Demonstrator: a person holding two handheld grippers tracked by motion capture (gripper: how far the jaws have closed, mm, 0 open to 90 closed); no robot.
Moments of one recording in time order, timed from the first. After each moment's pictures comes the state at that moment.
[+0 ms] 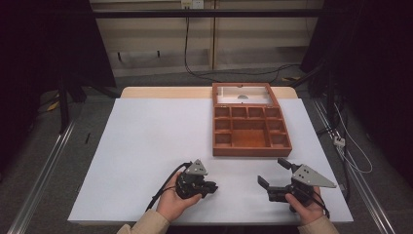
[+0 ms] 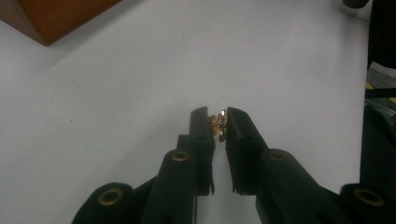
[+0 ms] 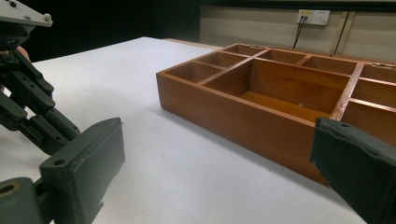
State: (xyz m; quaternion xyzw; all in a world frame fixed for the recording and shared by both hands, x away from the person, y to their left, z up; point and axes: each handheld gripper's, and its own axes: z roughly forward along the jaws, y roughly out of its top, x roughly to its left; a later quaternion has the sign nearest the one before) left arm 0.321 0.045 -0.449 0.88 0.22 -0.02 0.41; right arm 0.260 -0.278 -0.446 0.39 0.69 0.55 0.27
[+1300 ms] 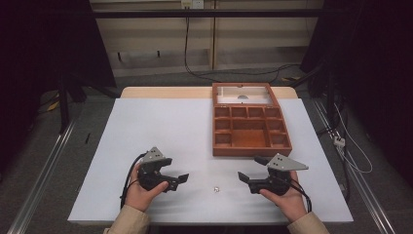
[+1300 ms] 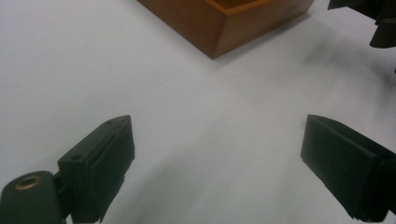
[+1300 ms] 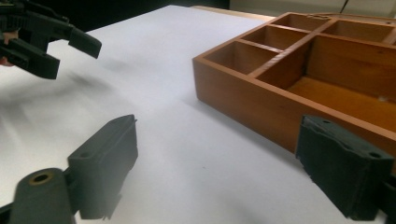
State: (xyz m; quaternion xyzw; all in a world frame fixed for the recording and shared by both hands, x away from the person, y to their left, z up) left arm 0.344 0.143 -0.432 0.82 0.34 0.05 0.47; right arm 0.293 -0.233 -0.441 0.38 0.74 0.52 0.19
